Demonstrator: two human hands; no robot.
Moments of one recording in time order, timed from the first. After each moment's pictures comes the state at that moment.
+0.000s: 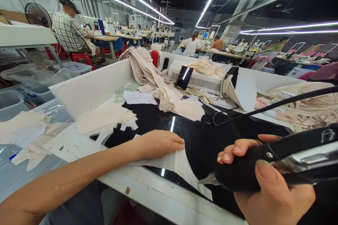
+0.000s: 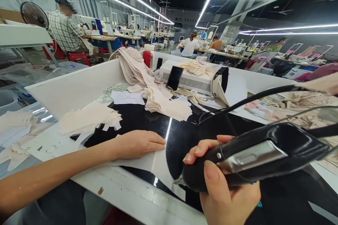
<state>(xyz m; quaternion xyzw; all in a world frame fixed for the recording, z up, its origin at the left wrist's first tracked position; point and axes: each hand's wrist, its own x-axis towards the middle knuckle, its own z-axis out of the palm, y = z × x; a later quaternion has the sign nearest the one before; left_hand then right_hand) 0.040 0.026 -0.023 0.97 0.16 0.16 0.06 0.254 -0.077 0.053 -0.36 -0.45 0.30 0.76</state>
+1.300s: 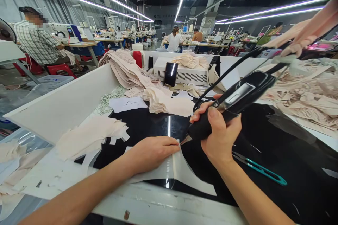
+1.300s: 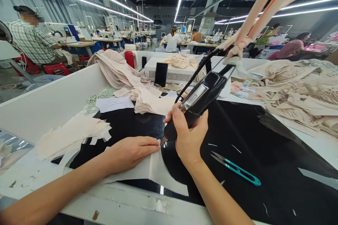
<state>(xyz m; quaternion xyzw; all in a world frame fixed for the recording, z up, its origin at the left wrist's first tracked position) 0.030 0.018 -0.023 0.96 0.16 0.21 0.07 0.229 0.007 0.038 -0.30 -0.45 0.27 0.80</state>
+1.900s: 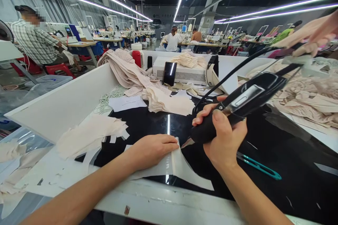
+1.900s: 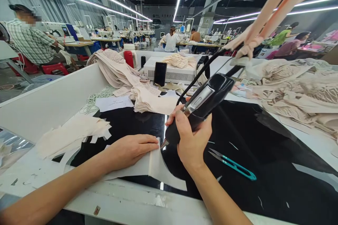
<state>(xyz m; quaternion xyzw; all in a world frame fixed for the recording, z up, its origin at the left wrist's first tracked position) 0.028 0.020 -0.026 0.96 0.17 0.19 0.08 0.231 -0.008 0.042 -0.28 -0.43 0.28 0.81</state>
